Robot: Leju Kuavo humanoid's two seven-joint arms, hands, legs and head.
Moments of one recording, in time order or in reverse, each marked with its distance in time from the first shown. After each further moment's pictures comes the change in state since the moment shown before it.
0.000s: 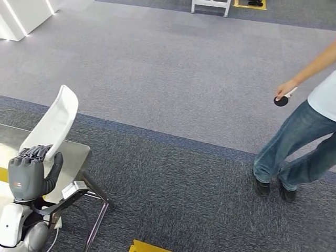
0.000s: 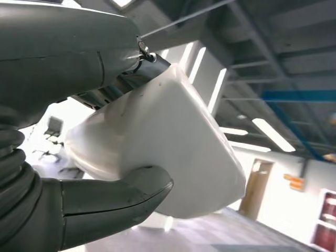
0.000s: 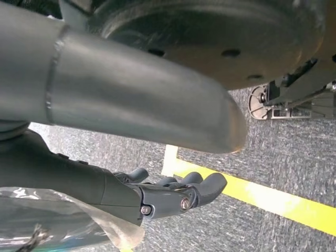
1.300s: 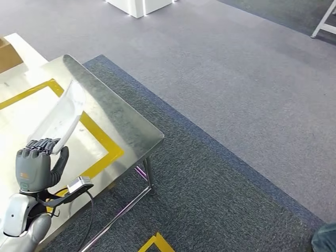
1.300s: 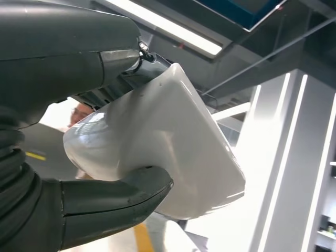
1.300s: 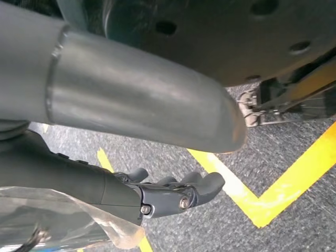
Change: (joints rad) left arm -0.060 0.040 -0.048 0.035 0.004 -0.001 0.010; right arm -0.009 0.000 -0.006 0.000 0.023 0.006 0.003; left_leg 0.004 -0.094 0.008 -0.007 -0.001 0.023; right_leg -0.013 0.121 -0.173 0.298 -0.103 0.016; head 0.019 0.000
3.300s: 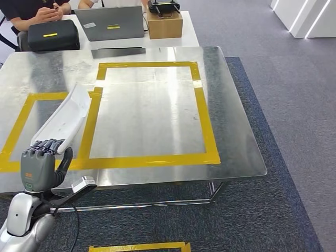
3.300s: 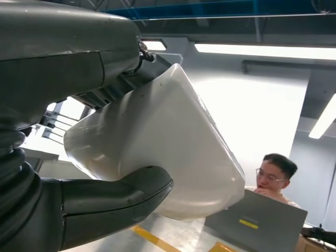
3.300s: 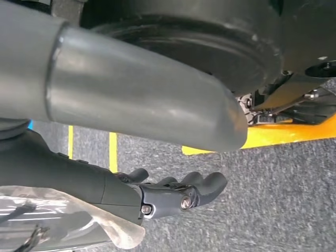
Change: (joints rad) left arm -0.002 0.002 -0.026 0.013 -0.008 0.000 0.028; right arm -0.002 -0.001 -0.013 0.000 0.000 -0.010 -0.013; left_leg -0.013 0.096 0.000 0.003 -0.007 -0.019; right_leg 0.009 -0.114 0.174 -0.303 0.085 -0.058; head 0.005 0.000
